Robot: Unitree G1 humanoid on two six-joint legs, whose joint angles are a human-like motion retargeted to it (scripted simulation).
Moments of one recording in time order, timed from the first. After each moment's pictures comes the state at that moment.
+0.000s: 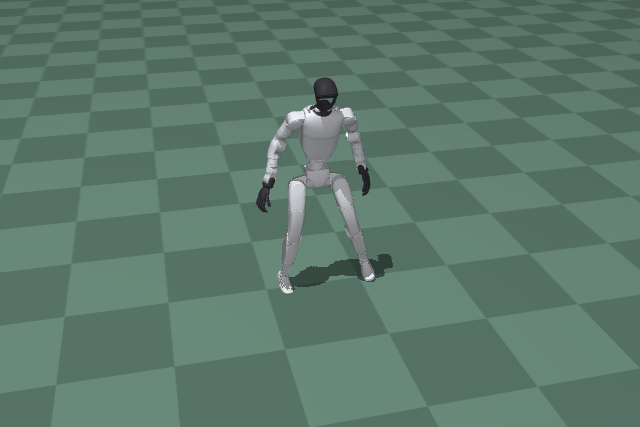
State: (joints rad) left arm 0.25 0.38 -0.17 0.92 0.18 0.03 0.10; right arm 0.11 -0.42 0.20 0.89 0.05 0.02 -0.24; waist 0.06 -0.05 0.34; left_leg -0.10 0.24 -0.14 0.44 -0.23 -0.01; right_leg -0.07 -0.10 0.13 0.34 -0.27 0.02
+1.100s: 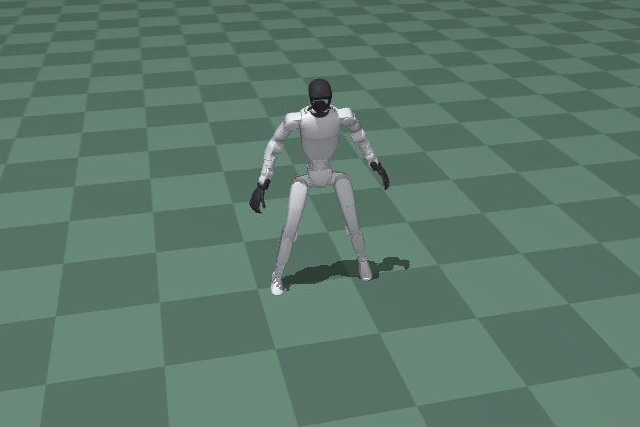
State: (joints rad) left arm 0.23 0.44 -0.01 1.01 -0.05 0.02 0.24; right arm 0.01 -0.56 0.27 0.94 -0.09 0.04 -0.23; waist 0.01 -0.01 0.29; left_leg -0.08 0.19 -0.08 0.37 -0.19 -0.09; right_leg -0.10 -0.26 0.03 0.16 -0.10 0.13
